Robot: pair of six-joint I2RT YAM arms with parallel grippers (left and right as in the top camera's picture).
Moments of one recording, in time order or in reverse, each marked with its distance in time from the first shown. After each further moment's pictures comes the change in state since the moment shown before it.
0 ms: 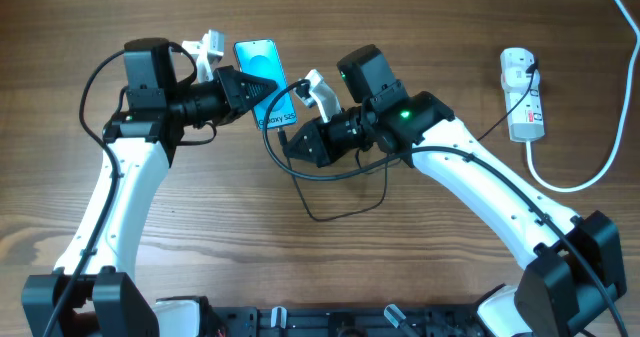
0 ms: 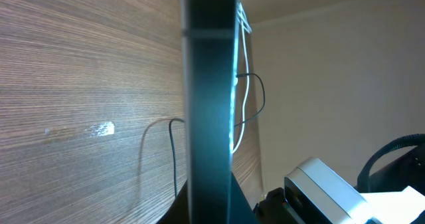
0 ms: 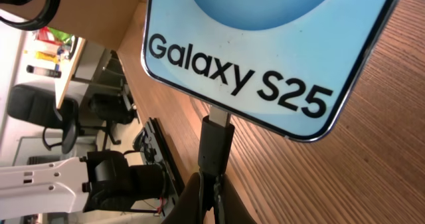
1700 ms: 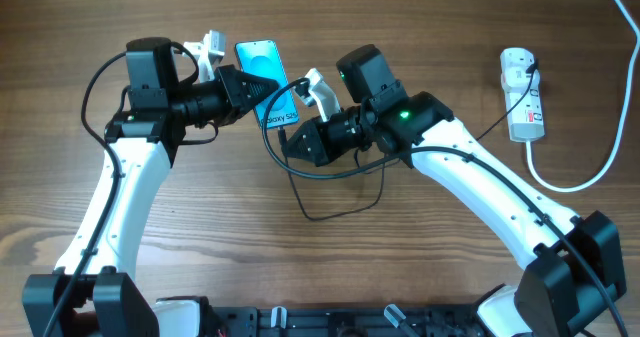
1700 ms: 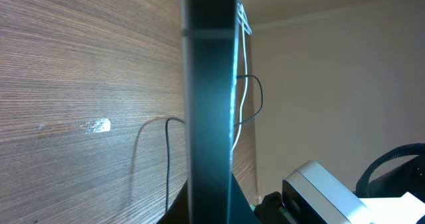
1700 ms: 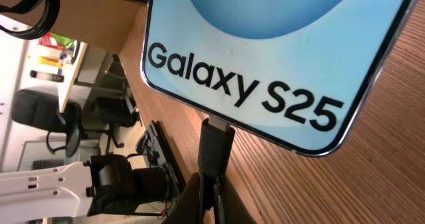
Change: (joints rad) left arm -0.009 0.000 0.000 0.009 -0.007 -0.050; right arm 0.004 0.000 0.000 0.010 0.001 0.028
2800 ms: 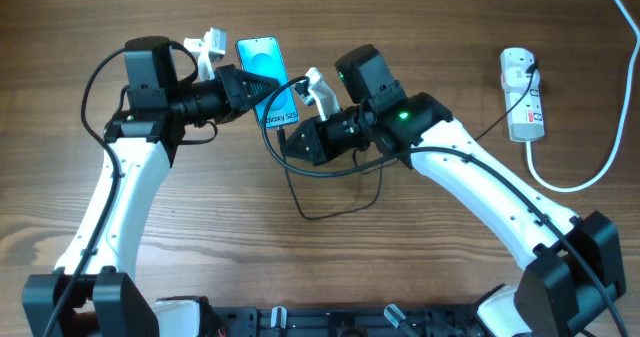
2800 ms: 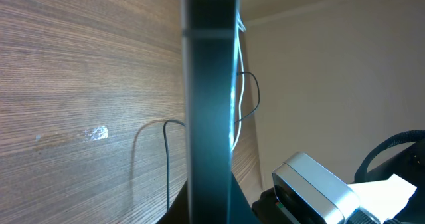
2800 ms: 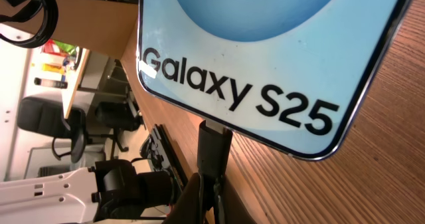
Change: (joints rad) left arm 0.001 0.000 0.000 0.014 0.027 0.054; right arm 0.002 0.000 0.000 0.018 0.006 0.048
